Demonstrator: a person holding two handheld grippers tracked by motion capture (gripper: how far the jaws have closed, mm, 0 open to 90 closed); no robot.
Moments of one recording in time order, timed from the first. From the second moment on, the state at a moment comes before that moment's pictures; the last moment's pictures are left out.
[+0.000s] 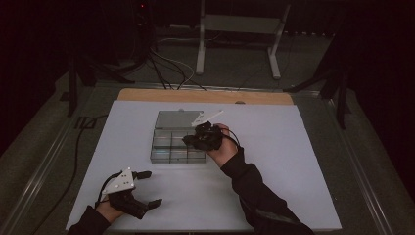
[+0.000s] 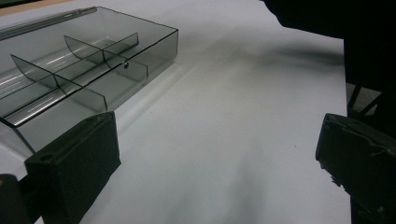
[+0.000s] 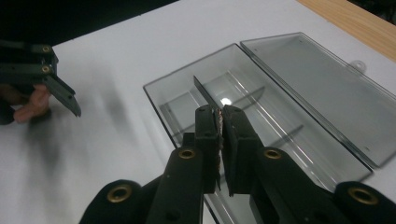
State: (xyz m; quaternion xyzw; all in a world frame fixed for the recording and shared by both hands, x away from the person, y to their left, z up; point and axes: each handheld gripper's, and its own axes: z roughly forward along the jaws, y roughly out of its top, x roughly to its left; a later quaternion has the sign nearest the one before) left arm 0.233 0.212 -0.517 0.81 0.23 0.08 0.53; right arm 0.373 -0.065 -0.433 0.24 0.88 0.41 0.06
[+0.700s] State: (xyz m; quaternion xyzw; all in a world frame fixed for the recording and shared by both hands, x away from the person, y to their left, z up) left arm 0.232 0.212 -0.516 0.81 0.23 0.09 0.53; right arm 0.380 -0.021 -0.438 0.22 0.88 0.41 0.04
